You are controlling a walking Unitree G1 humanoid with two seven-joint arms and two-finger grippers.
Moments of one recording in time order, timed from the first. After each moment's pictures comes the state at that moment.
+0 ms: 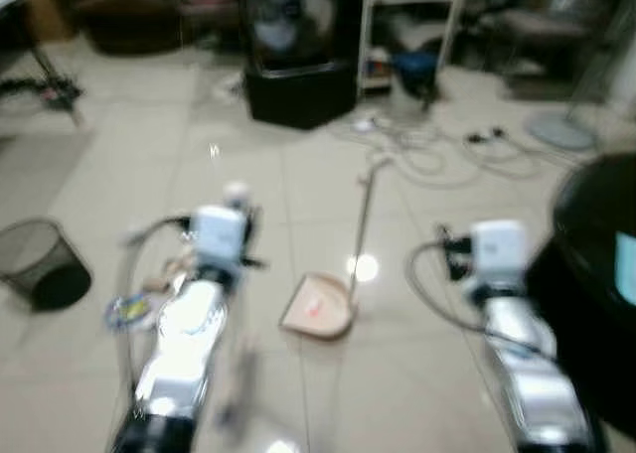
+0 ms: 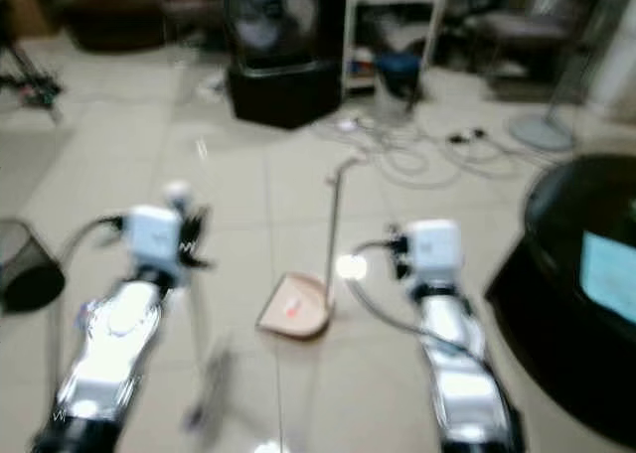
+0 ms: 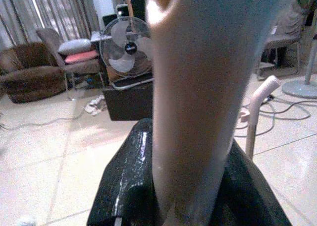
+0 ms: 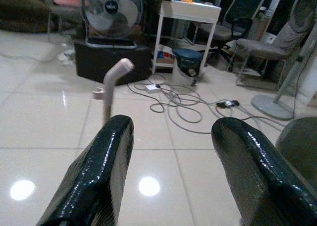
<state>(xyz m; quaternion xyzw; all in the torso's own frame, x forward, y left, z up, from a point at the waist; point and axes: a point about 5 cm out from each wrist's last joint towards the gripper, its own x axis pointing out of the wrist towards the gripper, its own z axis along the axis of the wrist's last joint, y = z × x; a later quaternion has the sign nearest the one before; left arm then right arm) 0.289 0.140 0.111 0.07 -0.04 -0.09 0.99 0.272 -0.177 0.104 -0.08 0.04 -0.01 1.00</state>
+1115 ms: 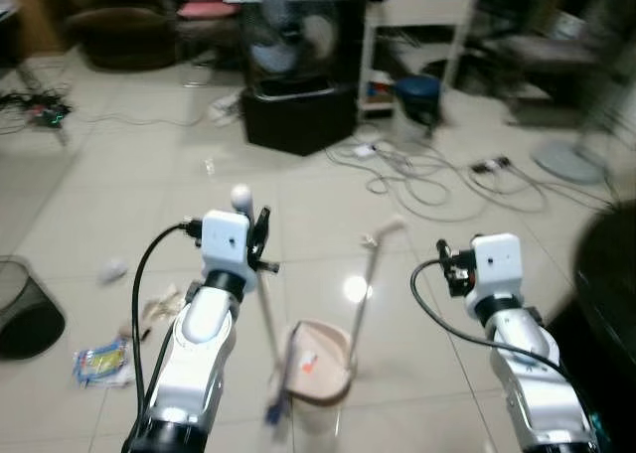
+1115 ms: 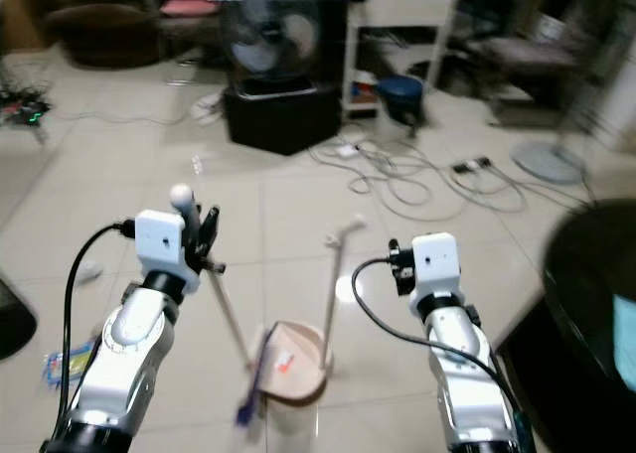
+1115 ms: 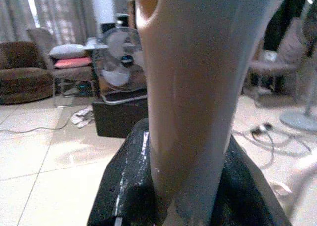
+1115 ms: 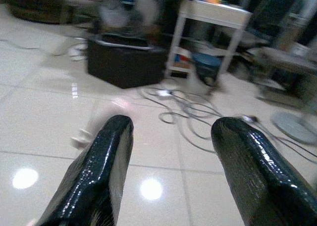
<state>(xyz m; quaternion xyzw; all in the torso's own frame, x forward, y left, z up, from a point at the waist) 0.285 0.135 0.115 0.03 -0.06 -0.09 0.99 0.269 -0.177 0.084 -0.08 0.06 0.04 0.99</state>
